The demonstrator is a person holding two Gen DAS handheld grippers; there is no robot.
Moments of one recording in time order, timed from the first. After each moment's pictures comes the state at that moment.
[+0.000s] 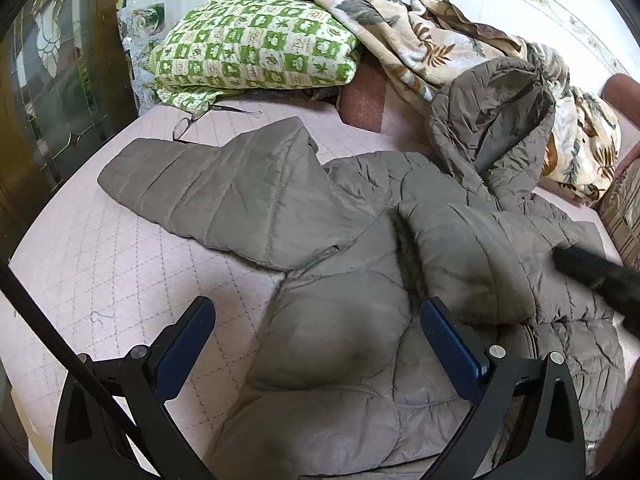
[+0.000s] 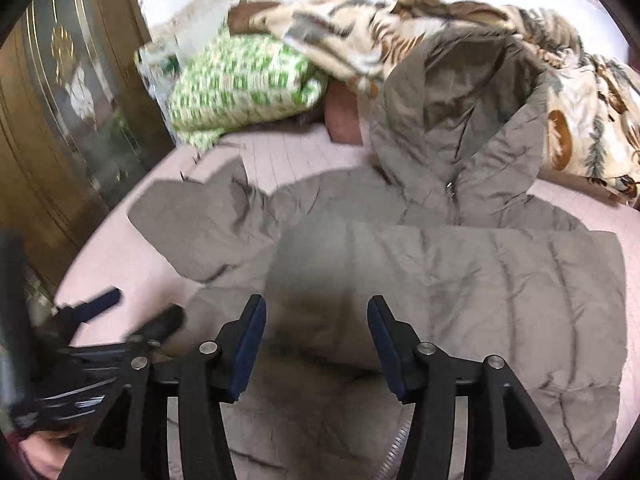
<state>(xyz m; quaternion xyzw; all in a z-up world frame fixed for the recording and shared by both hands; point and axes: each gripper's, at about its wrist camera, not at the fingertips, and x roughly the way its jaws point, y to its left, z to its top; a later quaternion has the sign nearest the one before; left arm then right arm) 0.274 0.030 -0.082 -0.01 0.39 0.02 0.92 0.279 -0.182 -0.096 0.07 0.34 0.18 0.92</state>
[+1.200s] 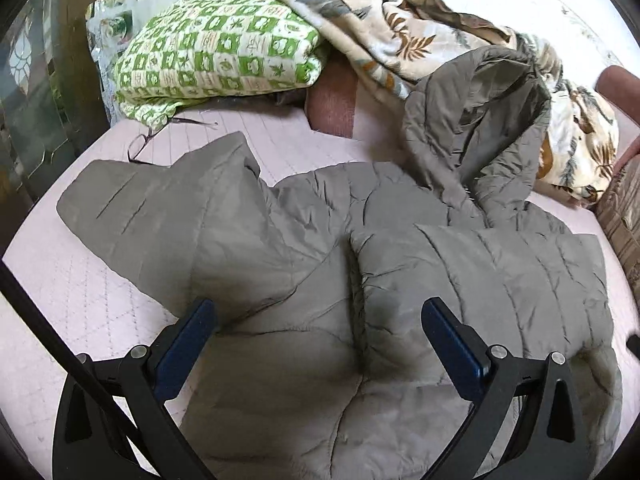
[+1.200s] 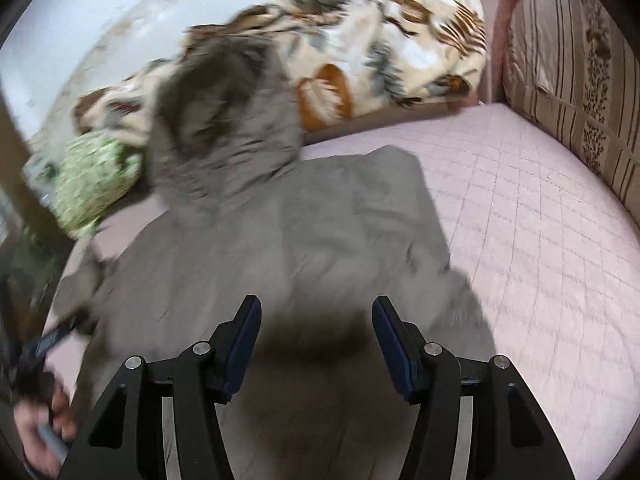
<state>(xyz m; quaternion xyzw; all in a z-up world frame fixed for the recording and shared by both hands) 0.331 -0.010 -0.086 -0.01 0.39 -0.01 0.92 0.232 -0.357 -0.134 0.20 0.34 0.00 0.92</state>
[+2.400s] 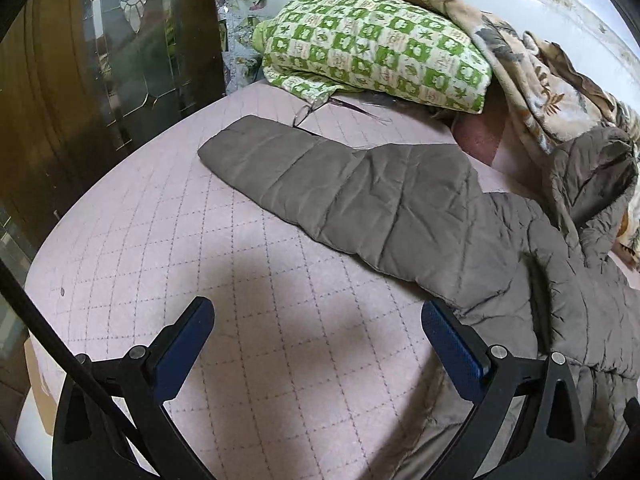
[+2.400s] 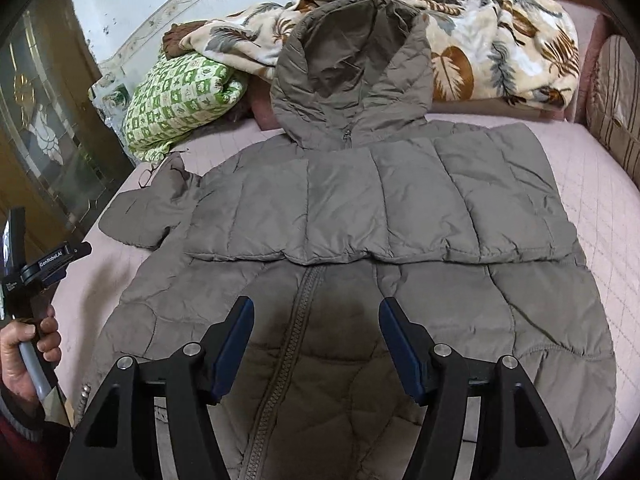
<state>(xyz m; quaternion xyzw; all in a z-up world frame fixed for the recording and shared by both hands) 0.287 0.162 -0.086 -0.07 0.39 0.14 0.91 0.212 -0.242 -0.141 0.14 0.36 0.10 0.92</state>
